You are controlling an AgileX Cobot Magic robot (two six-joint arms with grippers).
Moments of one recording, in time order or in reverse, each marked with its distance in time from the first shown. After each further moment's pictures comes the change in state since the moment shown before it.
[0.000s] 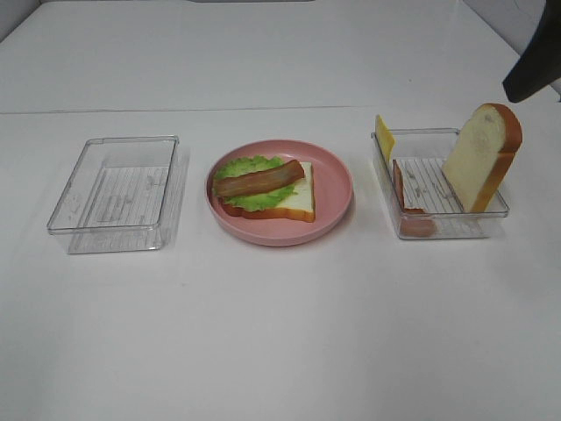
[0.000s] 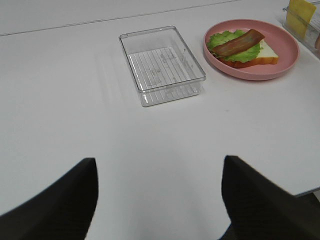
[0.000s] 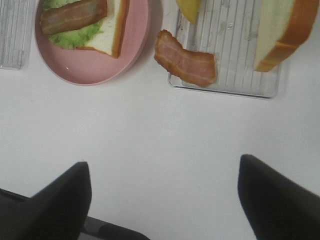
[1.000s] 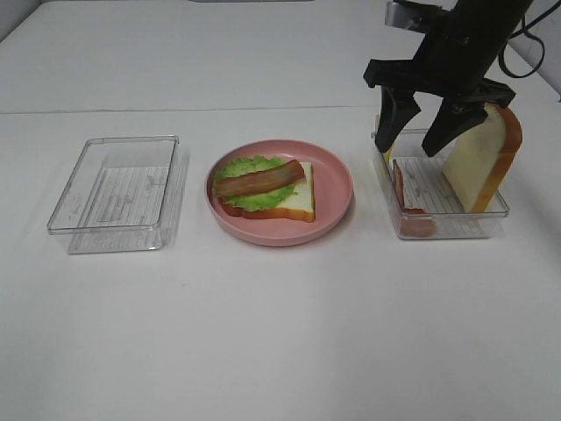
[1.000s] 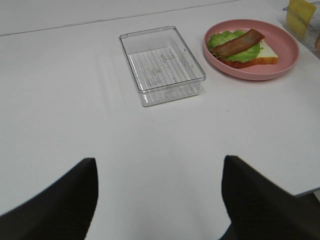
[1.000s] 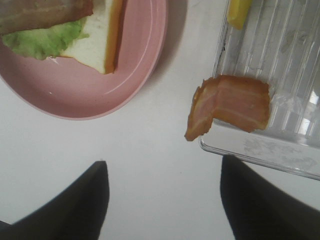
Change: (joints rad) left arm 0.000 0.000 0.000 0.000 0.000 0.002; right arm 0.224 0.569 -0.366 -0.092 0.031 0.184
